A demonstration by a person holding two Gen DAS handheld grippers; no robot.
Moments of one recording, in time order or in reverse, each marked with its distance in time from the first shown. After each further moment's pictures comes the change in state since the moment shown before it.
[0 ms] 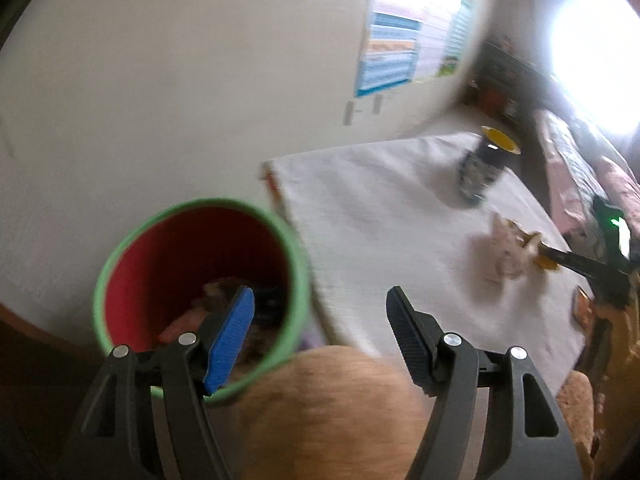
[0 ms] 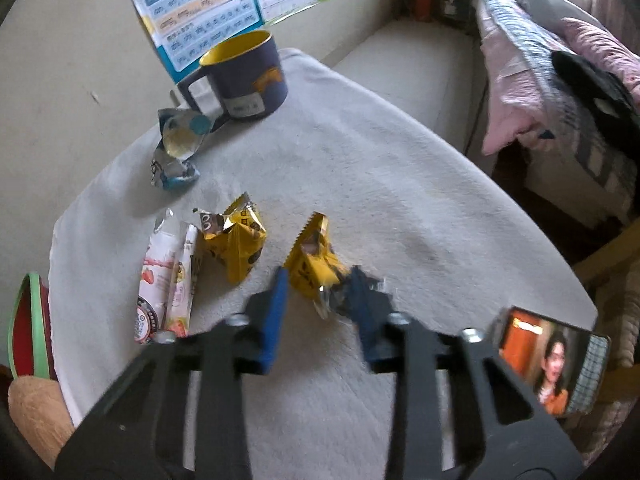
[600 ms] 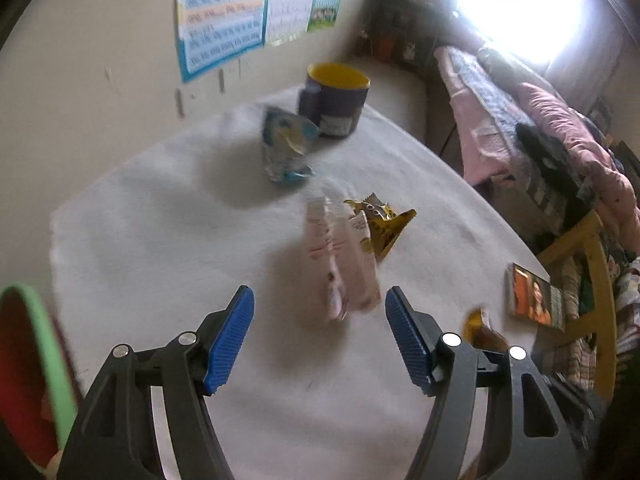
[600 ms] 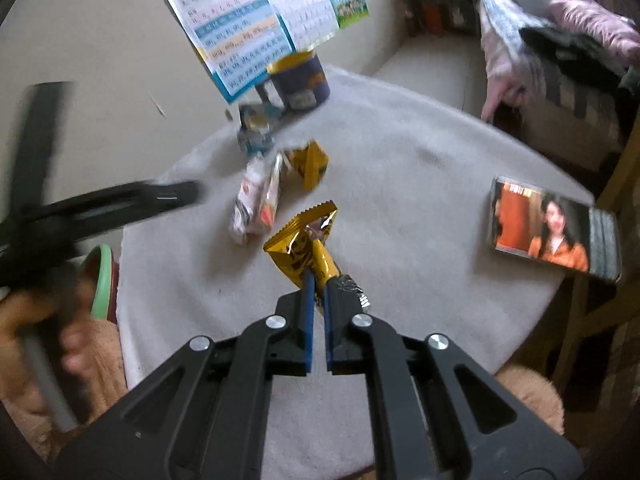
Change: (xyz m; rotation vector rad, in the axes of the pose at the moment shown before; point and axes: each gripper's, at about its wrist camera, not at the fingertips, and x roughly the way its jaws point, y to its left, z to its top) left arm 0.108 -0.203 0.029 0.230 0.117 -0.259; right arm -0.091 0.007 -0.108 0.068 -0.139 0.164
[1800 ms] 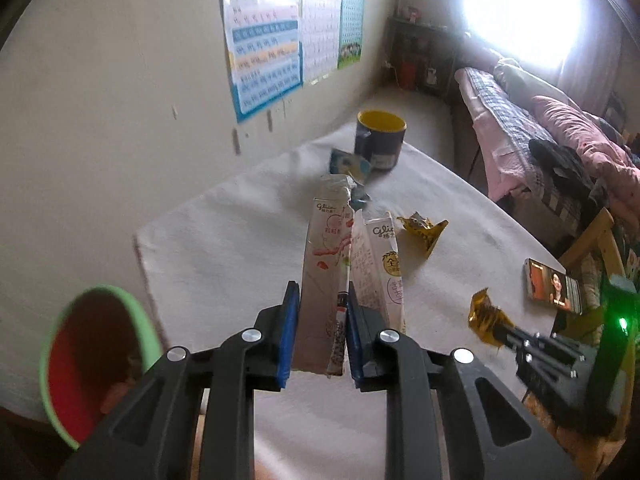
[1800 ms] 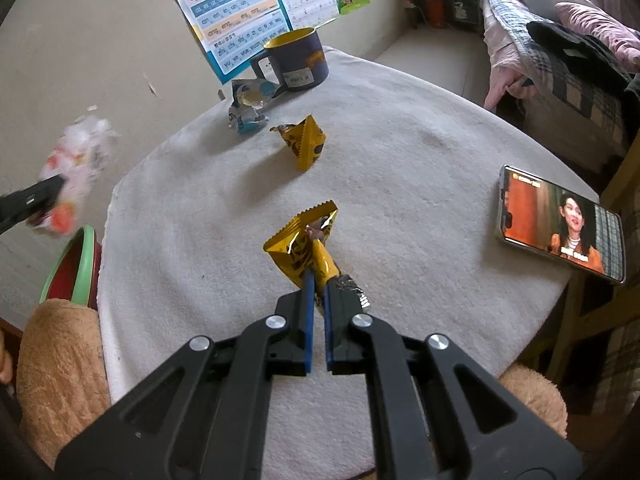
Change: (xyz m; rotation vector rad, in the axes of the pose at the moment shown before) left arm -0.110 0.039 -0.033 0.050 -0.150 0.158; right arm 0.021 0.003 -0.004 -0.028 0.065 -0.044
